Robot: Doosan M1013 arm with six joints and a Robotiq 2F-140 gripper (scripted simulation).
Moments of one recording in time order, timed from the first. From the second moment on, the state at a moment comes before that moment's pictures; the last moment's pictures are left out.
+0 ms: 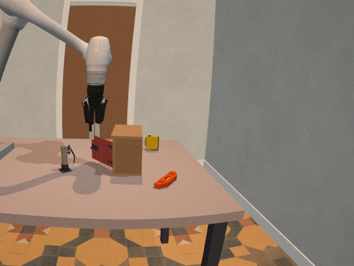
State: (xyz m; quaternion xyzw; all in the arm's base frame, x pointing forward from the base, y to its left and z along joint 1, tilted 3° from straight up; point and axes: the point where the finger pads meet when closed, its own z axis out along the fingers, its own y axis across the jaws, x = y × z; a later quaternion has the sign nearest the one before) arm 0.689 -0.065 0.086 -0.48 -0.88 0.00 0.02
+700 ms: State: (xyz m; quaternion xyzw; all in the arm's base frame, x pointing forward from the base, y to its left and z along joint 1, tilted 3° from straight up) arm 0.690 -0.065 0.106 -0.48 -0.88 0.00 0.02
